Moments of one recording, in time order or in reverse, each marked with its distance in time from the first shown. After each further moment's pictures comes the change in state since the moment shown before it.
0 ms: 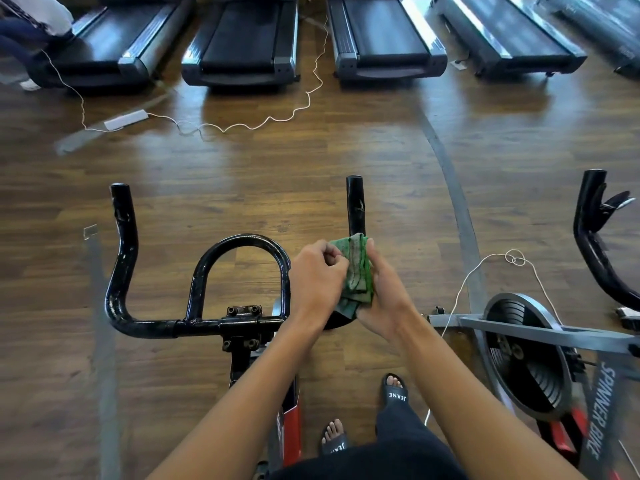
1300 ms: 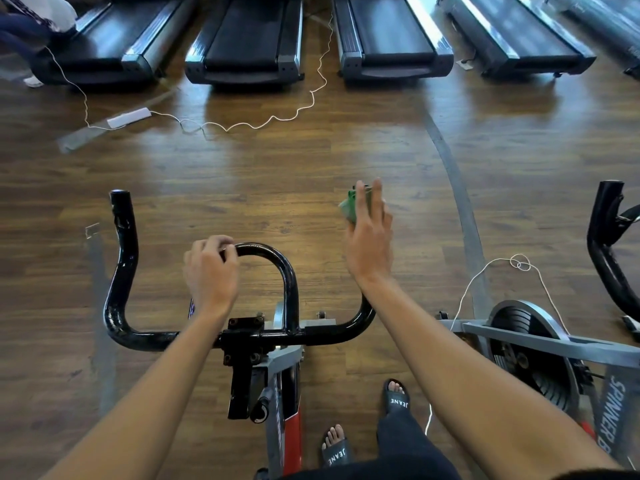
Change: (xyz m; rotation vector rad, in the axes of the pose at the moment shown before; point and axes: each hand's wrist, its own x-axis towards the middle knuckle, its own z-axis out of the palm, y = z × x) left_hand 0.076 -0.107 -0.089 0.290 0.312 -0.070; right_hand 0.107 -0.028 0.009 -1.490 0.625 -0.841
